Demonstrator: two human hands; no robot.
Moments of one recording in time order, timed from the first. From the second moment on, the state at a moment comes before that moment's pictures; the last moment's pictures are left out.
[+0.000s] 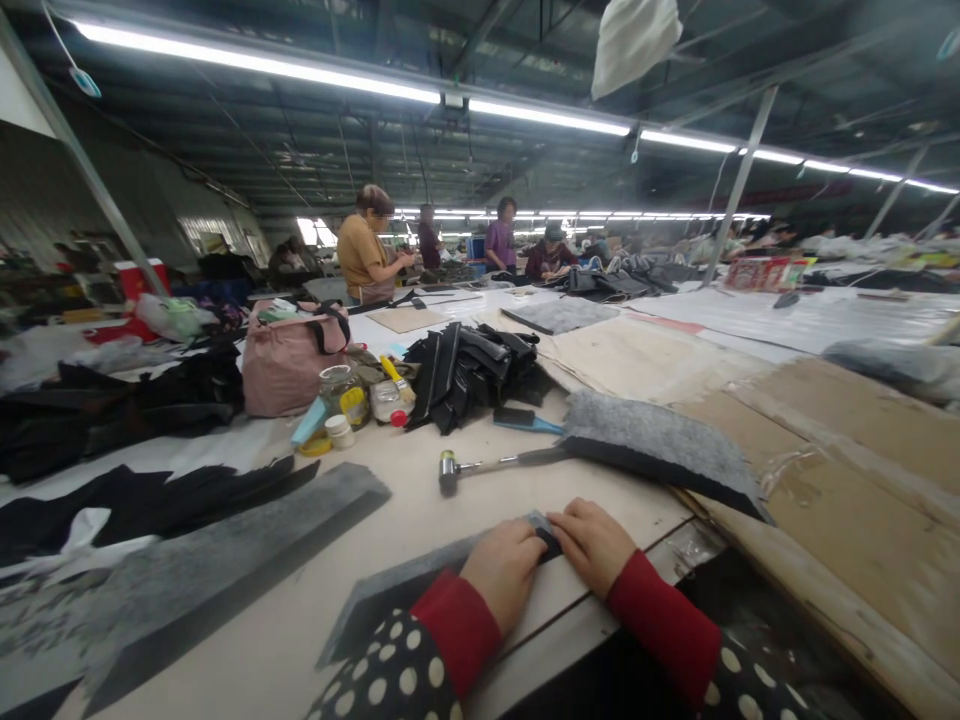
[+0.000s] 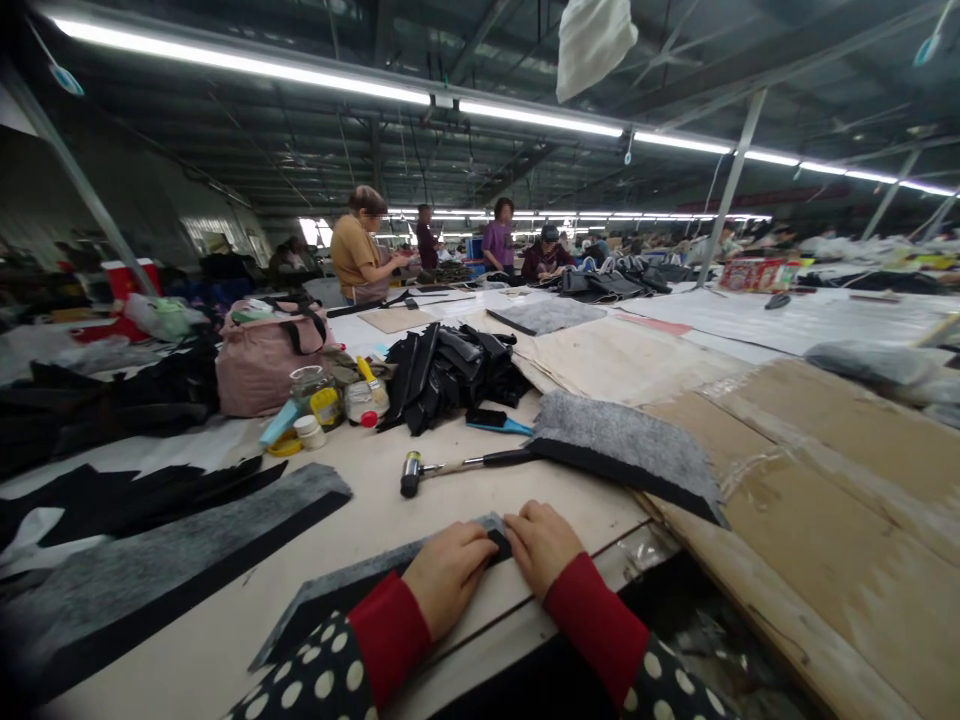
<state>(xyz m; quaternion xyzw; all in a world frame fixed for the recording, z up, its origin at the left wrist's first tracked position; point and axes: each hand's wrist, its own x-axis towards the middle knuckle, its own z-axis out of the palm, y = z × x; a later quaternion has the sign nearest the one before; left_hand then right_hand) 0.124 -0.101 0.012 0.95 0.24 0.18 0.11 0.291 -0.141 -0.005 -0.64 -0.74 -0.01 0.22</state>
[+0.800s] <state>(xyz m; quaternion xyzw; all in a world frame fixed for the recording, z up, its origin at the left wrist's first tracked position) 0.126 -0.104 0.015 0.96 0.25 0.10 0.06 0.301 -0.152 0.006 -0.65 -0.71 0.12 0.24</state>
